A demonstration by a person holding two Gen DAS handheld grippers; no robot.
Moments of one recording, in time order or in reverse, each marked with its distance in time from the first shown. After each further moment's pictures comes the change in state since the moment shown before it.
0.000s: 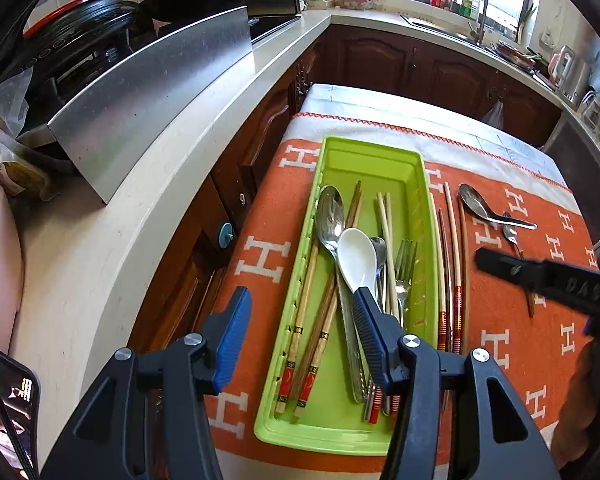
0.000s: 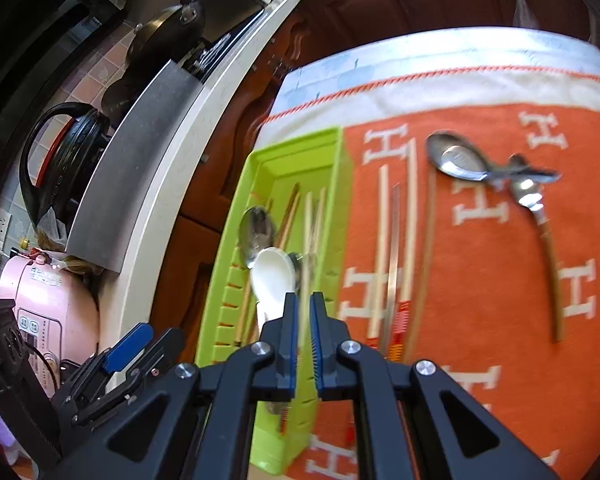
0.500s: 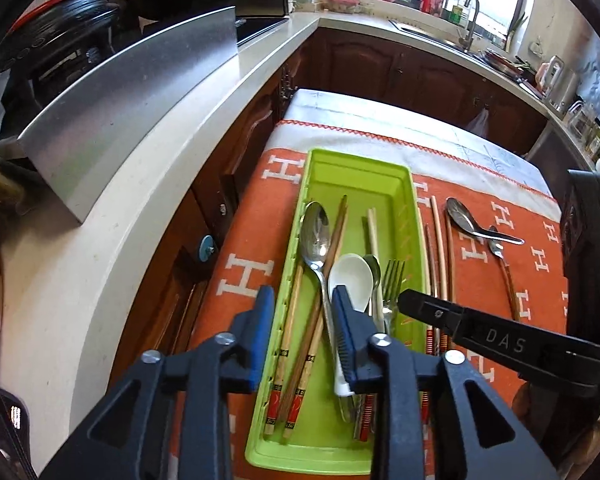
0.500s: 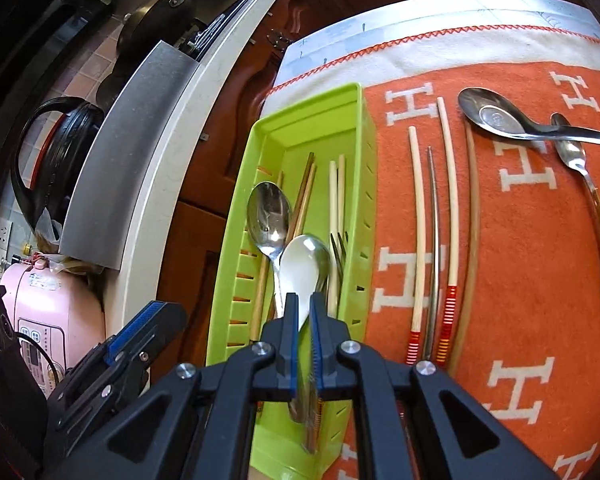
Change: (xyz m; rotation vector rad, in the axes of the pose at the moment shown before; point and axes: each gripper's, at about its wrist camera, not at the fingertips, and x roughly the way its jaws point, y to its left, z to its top) left arm 0.011 0.007 0.017 -0.015 -0.007 -0.076; right arm 0.046 0.016 -0.009 0.062 0.100 0.068
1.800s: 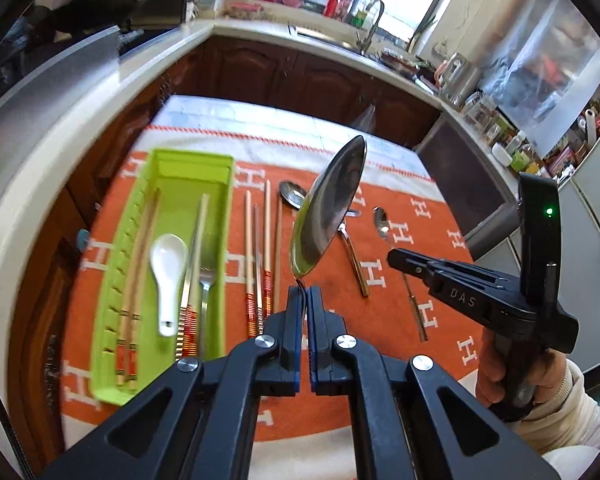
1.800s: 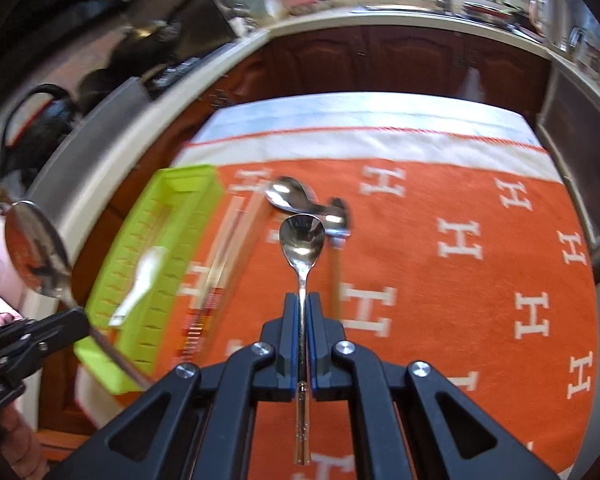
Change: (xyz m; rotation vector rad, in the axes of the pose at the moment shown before) left arm -0.066 -0.083 -0.033 0.078 -0.029 -0.370; right arm -0.138 -0.073 -0.017 -0.257 -0.199 -0.267
